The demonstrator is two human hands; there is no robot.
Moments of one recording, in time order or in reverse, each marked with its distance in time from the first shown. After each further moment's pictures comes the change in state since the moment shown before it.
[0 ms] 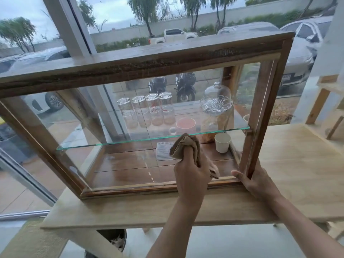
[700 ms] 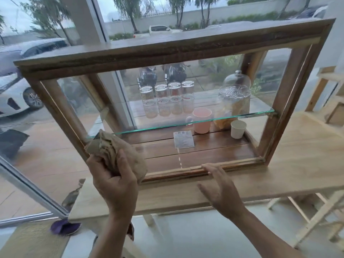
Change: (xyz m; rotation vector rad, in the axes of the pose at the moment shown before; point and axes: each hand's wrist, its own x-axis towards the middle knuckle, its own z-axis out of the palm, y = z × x) left_hand 0.034 -0.121 -0.209 -0.159 0.393 -0.084; right_hand -0.081 -0.118 0.155 0.003 0.075 -0.327
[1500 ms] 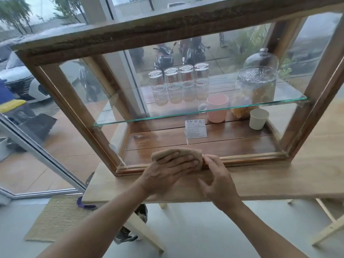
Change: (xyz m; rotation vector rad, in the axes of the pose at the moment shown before) left_hand -0.032 -0.103 0.046 0.457 -1.053 1.324; right_hand 0.017 -0.002 0.034 0.073 -0.005 0.011
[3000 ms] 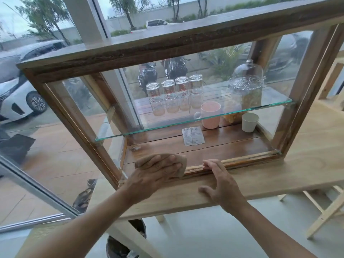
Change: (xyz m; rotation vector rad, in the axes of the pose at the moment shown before) left_hand -0.042 -0.042 -0.016 -0.144 0.103 -0.062; right_hand -0.004 -0.001 0.007 -0.155 -0.032 0.064
